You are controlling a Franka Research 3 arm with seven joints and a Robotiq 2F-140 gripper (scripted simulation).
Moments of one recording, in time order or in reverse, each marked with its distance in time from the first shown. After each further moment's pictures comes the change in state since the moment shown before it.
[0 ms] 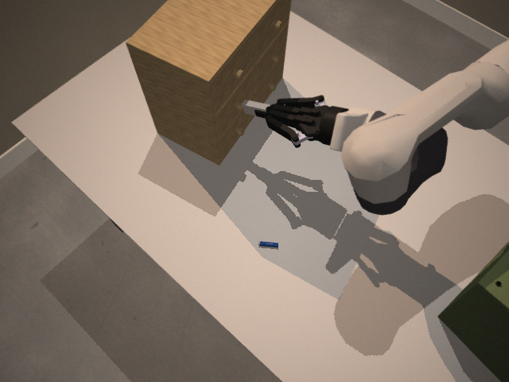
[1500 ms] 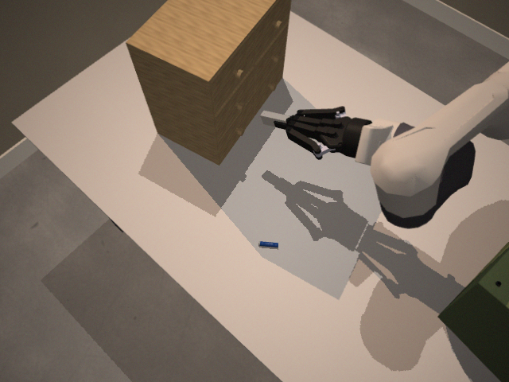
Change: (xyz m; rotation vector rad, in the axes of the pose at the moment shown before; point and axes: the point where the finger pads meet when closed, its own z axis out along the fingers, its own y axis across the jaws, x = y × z) arm -0.019 -0.003 -0.045 0.008 -0.005 0.008
